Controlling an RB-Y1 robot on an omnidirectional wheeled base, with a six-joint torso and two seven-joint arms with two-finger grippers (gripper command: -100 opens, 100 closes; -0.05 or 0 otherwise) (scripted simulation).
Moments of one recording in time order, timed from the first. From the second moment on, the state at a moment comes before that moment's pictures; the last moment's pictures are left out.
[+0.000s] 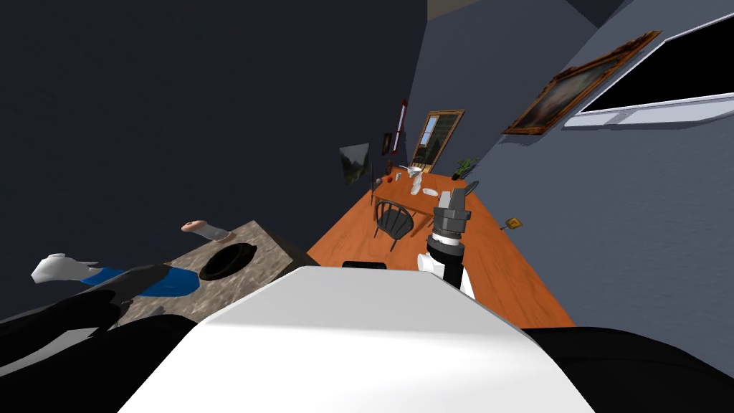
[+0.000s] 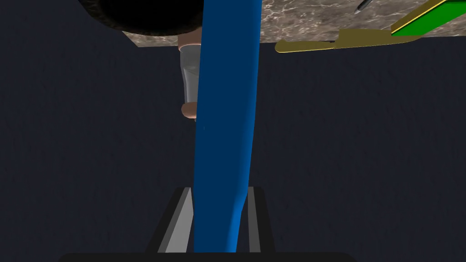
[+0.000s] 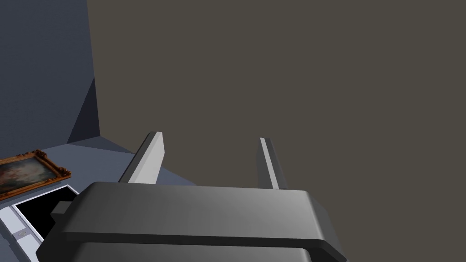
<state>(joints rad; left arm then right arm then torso) 1.26 0.56 0.83 -2.47 0.14 0.91 -0.36 0.52 -0.02 -0.03 -2.36 0.12 -0.60 0.13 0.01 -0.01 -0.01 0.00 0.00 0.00</state>
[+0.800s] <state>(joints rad) 1.27 0.58 0.87 -2.60 0.17 0.97 -0.31 0.52 -0.02 -0.03 -2.36 0.12 -0.60 0.13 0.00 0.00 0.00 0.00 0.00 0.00</state>
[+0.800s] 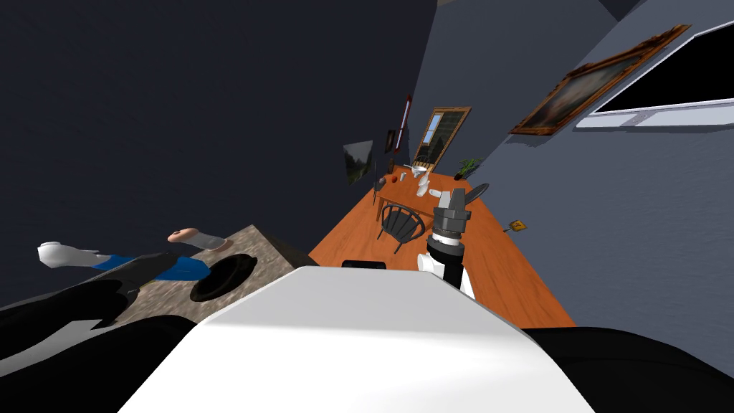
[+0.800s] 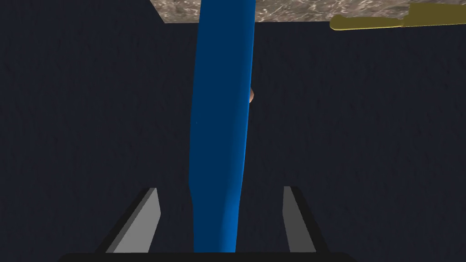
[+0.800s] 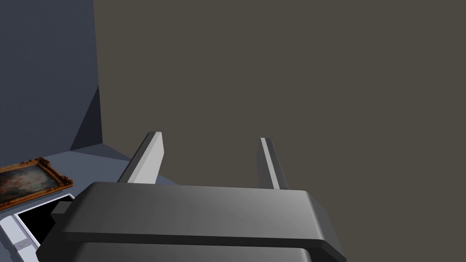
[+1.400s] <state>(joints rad) 1.28 0.59 0.89 -2.60 0.19 0.99 -0.30 0.52 -0.02 -0.03 -2.36 0.12 -0.60 0.13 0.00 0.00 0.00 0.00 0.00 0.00</state>
